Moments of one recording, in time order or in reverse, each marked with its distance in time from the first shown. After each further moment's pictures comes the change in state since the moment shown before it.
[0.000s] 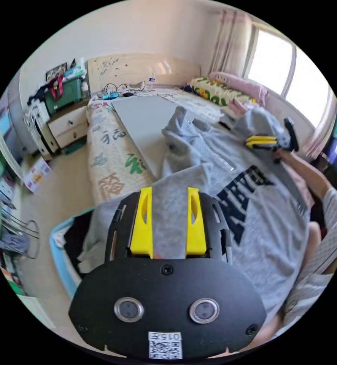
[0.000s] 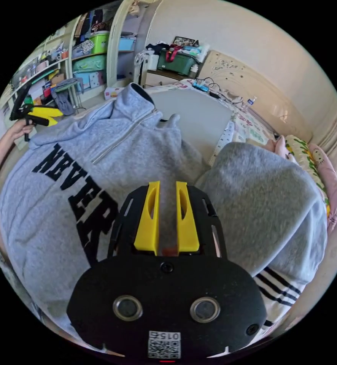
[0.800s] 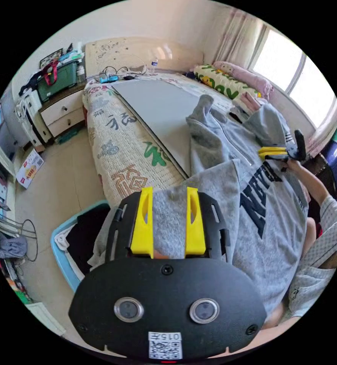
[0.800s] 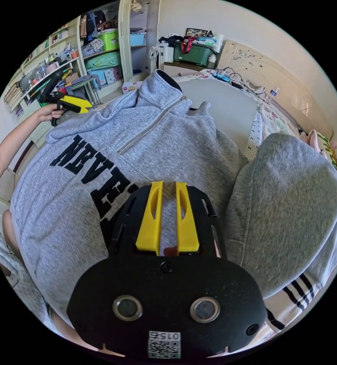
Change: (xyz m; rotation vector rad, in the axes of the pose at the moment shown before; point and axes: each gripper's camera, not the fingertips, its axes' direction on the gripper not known) left arm -0.023 -0.014 0.076 -0.118 0.098 0.004; right arm -0.030 -0.003 0.052 -0.056 -0.119 -0.019
